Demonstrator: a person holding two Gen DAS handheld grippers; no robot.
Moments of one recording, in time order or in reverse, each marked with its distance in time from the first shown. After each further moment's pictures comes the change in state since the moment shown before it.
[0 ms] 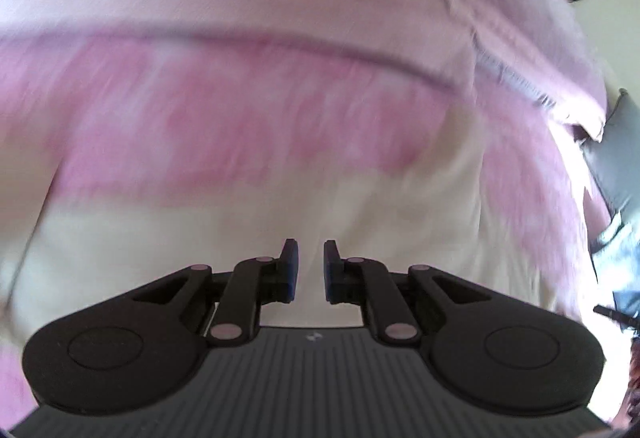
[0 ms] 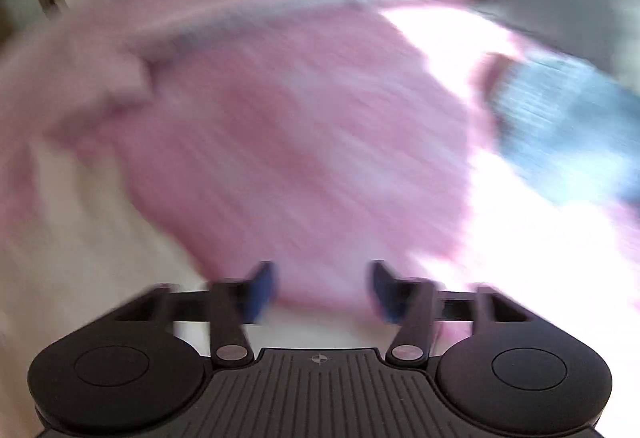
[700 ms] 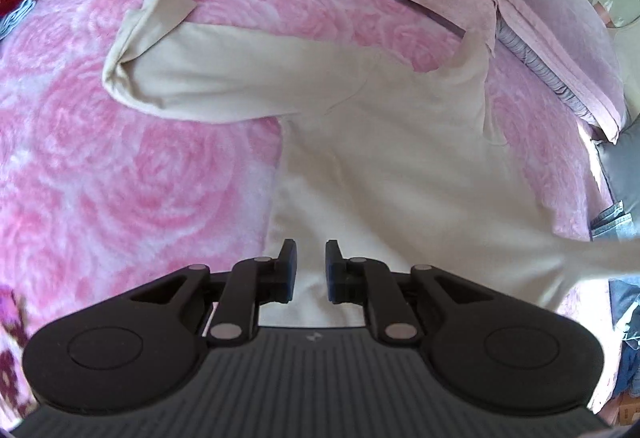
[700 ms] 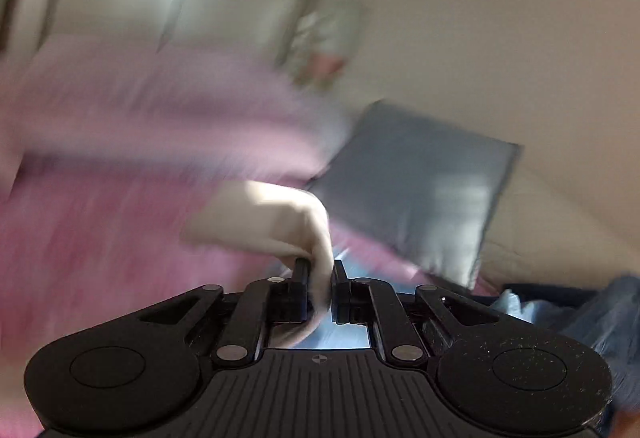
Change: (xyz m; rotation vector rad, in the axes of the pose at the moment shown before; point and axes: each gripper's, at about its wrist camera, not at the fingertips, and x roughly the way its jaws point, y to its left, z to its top) left arm -0.094 -0.015 -0.118 -0.136 0.012 0.099; right arm -0.064 -0.093 0.026 -0.056 -0.535 -0.337
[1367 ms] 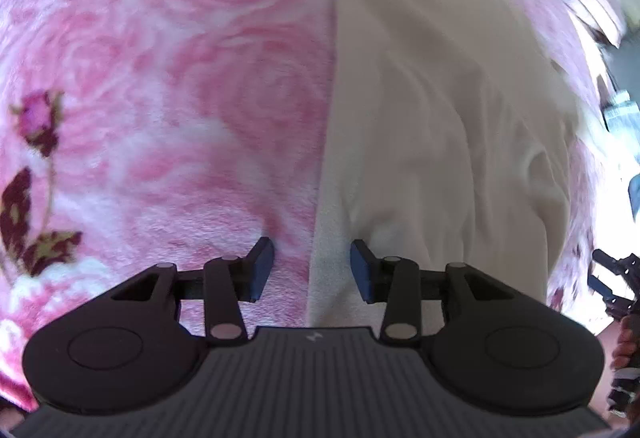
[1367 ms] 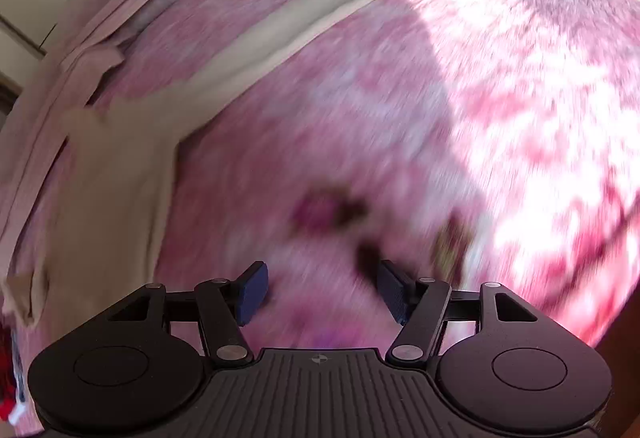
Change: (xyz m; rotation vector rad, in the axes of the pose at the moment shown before) left arm -0.007 0.054 -0.116 0.161 0.194 -0.045; right arm -0.176 0.054 -0.190 0.573 0.687 0.408
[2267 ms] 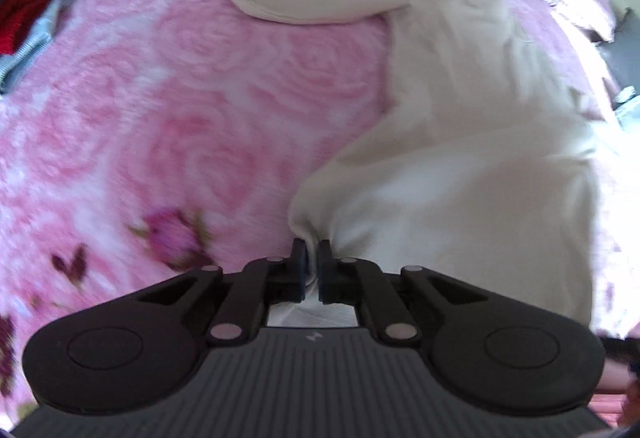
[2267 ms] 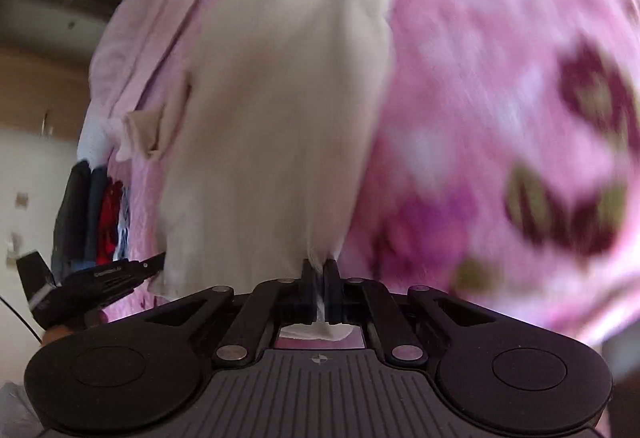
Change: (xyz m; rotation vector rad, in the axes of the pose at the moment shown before) left arm -0.050 0.083 0.018 0.060 -0.129 0.036; right arm 0.011 0.128 -0.142 -0.136 0.250 0.345
